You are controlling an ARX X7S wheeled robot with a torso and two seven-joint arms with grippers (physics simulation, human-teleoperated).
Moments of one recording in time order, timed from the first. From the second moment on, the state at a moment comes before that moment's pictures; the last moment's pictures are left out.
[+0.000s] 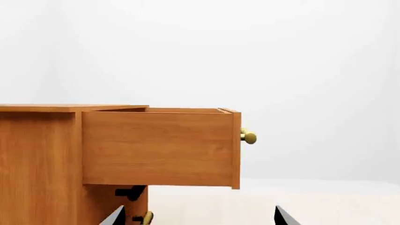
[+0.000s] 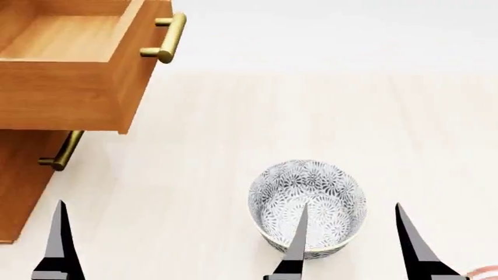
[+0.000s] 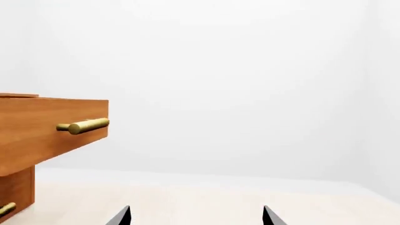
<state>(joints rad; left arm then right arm) 0.07 -0.16 0.09 0.79 -0.13 -0.39 -0.21 -0.03 0.16 -0.09 -0.76 0.08 0.42 0.16</state>
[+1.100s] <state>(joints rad) 0.05 -0.19 0.12 0.76 -0.15 -0.38 -0.26 -0.20 0.27 0.03 -0.79 0.17 0.28 0.15</state>
